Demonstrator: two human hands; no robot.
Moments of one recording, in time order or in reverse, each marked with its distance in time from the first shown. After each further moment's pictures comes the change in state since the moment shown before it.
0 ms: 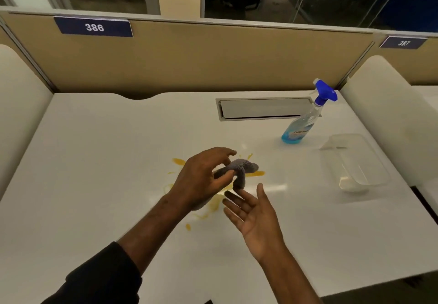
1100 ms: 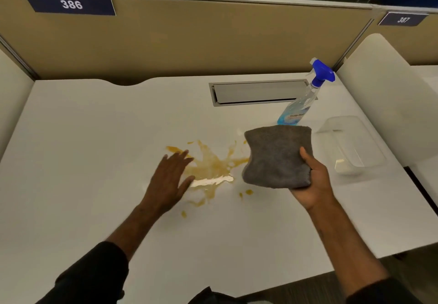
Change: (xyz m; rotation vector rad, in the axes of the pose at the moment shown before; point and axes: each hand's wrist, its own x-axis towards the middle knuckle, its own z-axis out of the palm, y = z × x) left_hand -0.081 -0.116 0.038 0.388 -0.149 -0.100; right_hand 0.037 -0.099 -0.069 0.168 -0.017 -0.202
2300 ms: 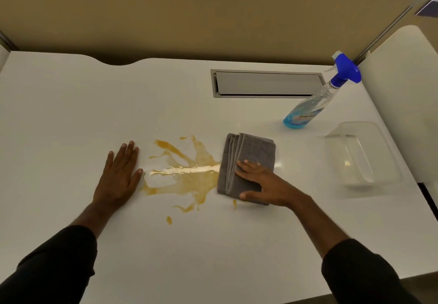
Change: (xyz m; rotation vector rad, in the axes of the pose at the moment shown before) left_hand -0.021 -0.123 0.047 0.154 -0.109 -0.298; right_hand 0.124 0.044 -0.044 -1.951 -0.862 -0.159
